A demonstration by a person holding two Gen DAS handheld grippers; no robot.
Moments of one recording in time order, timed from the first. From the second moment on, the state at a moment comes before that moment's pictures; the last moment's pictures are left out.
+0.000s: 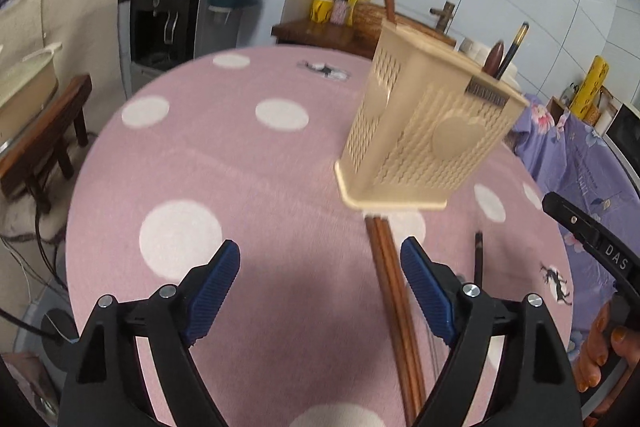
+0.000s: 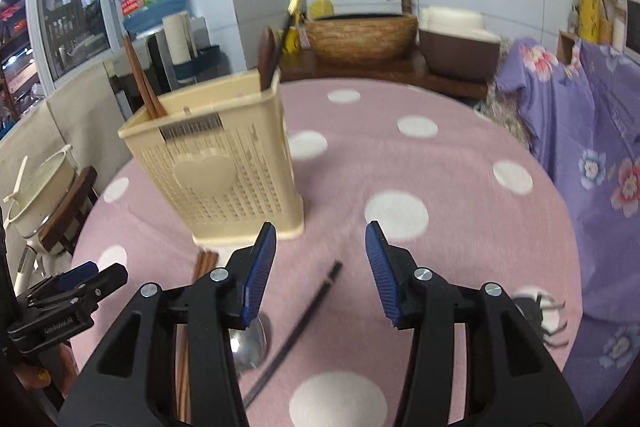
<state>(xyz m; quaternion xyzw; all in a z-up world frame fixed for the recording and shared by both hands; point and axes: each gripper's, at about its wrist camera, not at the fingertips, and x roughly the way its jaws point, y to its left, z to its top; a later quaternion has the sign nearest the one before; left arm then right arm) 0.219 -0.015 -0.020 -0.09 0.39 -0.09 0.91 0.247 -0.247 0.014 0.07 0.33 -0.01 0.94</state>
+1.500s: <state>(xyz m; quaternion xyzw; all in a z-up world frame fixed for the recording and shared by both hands) 0.219 0.005 -0.057 -0.05 0.43 -0.02 0.90 0.248 -0.250 -0.053 0.10 0.42 -0.03 0.90</state>
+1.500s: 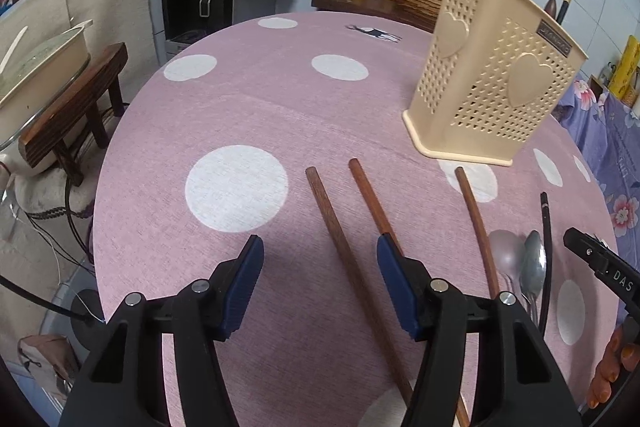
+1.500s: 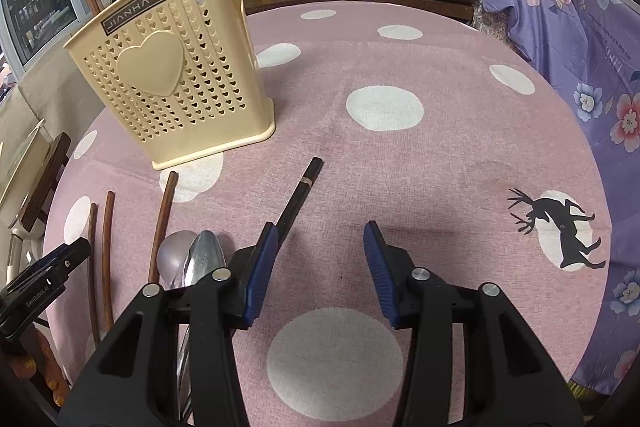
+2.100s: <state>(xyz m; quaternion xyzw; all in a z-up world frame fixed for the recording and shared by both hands) 0.251 -0.012 -0.059 -0.03 0.44 0.00 0.90 0.300 -0.225 -0.064 0.10 0.45 -0.05 0.89</state>
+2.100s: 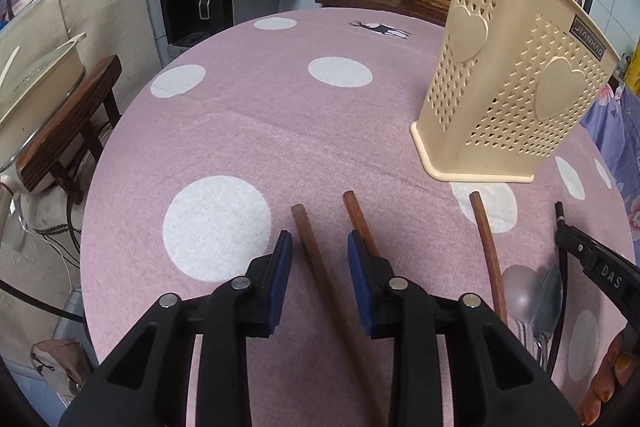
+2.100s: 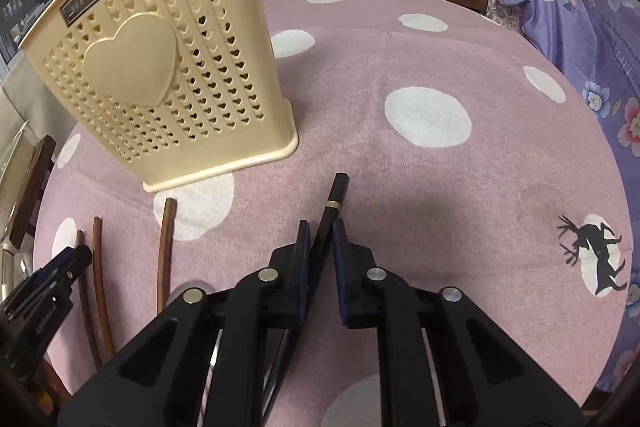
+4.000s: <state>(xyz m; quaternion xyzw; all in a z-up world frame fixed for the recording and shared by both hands) 0.194 0.031 0.101 -0.13 0.23 -0.11 0.96 0.210 -0.256 0.118 0.15 0.26 0.19 0.94</state>
